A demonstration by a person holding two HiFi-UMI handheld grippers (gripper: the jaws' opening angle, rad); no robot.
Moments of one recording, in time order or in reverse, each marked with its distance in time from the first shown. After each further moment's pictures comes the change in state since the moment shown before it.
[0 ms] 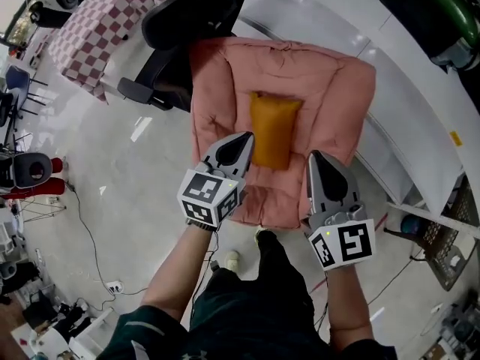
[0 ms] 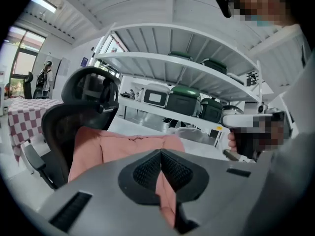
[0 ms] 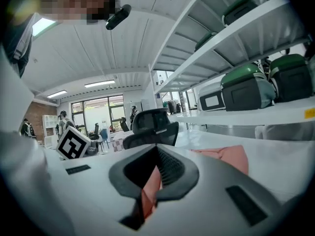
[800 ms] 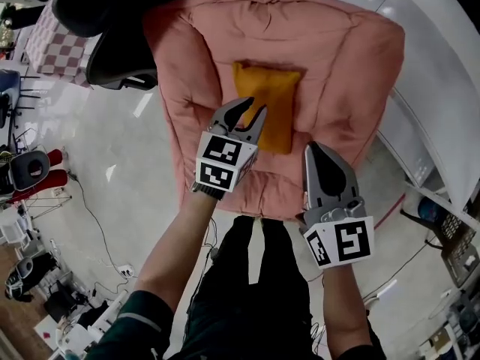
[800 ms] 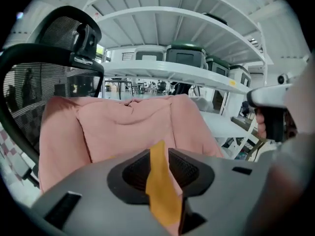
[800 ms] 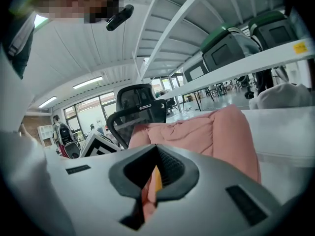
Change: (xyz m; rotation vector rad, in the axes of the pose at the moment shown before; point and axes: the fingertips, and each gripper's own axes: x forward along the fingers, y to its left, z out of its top) left arm 0.146 0.036 -0.139 0.170 0.256 0.017; right arm 0.035 -0.066 -0.143 0.146 0.105 -0.035
